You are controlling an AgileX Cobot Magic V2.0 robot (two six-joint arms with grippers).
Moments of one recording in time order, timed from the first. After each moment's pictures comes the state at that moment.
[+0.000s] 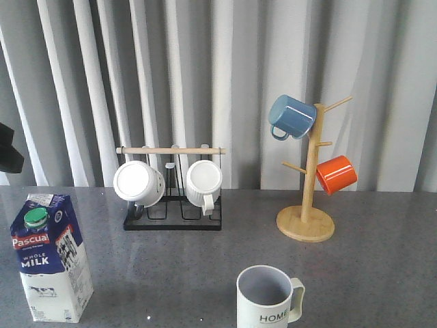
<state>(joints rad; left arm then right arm) 0.06 1.46 -1.78 -0.22 1.22 0.07 0.34 0.59 -0.42 0.05 0.66 -0.20</state>
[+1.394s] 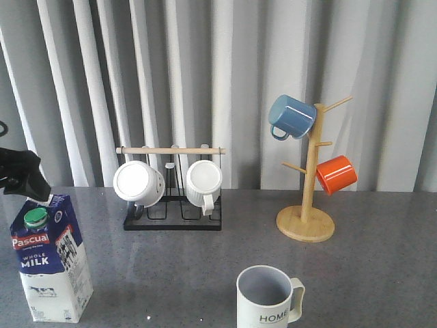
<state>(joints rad) 0.06 1.60 -1.78 -0.23 1.26 0.04 0.34 0.59 -0.42 0.05 0.66 -0.20</state>
